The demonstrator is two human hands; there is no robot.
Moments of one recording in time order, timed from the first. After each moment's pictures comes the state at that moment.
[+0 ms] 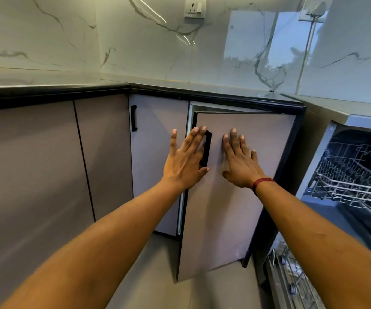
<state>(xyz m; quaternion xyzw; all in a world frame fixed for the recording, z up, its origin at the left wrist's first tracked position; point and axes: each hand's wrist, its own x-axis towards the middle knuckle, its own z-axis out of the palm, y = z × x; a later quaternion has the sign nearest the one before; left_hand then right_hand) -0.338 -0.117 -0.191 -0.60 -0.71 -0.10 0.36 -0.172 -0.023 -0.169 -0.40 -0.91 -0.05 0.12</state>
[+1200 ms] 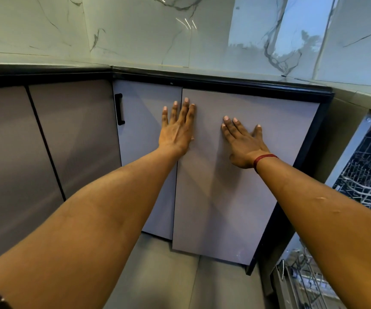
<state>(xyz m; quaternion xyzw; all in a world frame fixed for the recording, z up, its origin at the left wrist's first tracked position) -0.405 0.009 -0.170 -0.54 -0.79 -0.13 0.25 -0.211 0.097 -0.167 -0.39 -0.90 -0.17 0.04</state>
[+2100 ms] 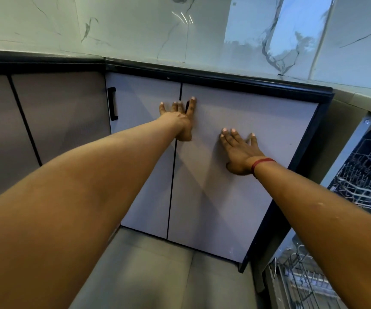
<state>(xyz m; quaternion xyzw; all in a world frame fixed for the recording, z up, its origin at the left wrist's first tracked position) -0.410 0.022 -0.126 -0.57 -0.82 -0.02 0.06 -0.210 0.093 -0.178 -0.39 -0.91 -0.14 -0.02</state>
